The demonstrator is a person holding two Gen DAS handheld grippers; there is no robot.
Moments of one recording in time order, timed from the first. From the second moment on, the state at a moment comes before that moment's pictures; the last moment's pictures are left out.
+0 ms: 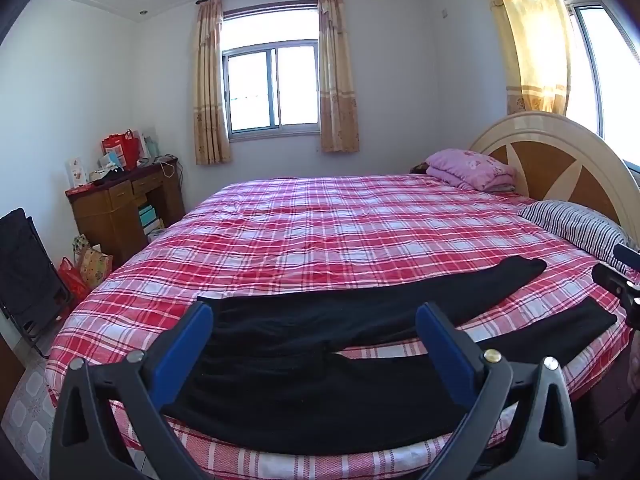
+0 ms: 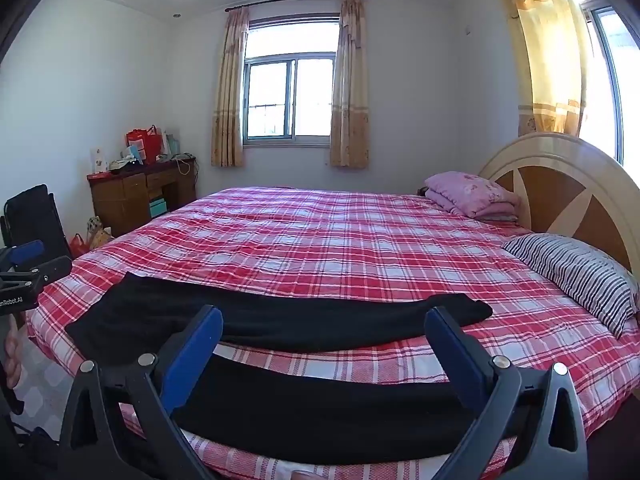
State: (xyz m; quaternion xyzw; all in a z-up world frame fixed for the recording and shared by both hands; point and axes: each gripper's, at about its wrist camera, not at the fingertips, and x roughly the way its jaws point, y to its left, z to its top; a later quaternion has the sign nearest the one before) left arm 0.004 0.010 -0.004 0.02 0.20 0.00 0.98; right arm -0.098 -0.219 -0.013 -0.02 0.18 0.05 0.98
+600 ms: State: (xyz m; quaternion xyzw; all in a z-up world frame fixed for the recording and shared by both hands) left arm 0.005 0.008 -0.002 0.02 0.20 -0.01 0.98; right arm -0.098 -0.211 -0.013 -0.03 0.19 0.05 0.98
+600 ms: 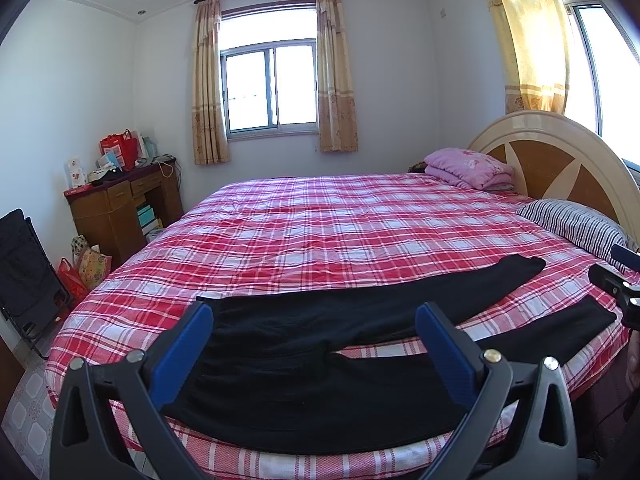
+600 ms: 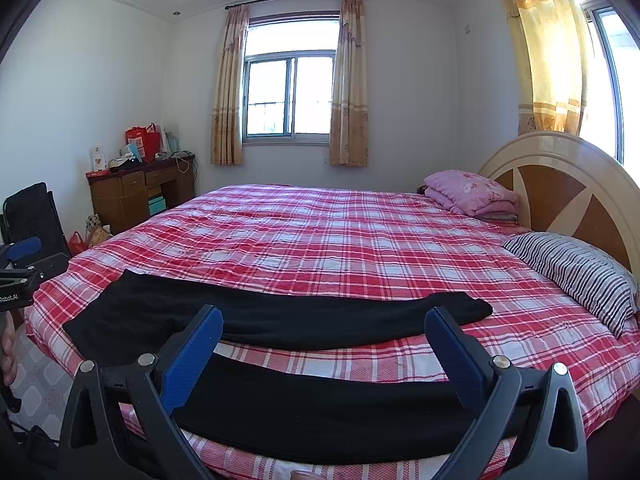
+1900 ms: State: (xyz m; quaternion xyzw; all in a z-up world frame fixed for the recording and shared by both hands) left arm 0.007 0.007 -0.004 0.02 0.21 -0.01 0.98; right arm -0.099 -0.208 -0.012 -0.04 0.19 0.05 0.98
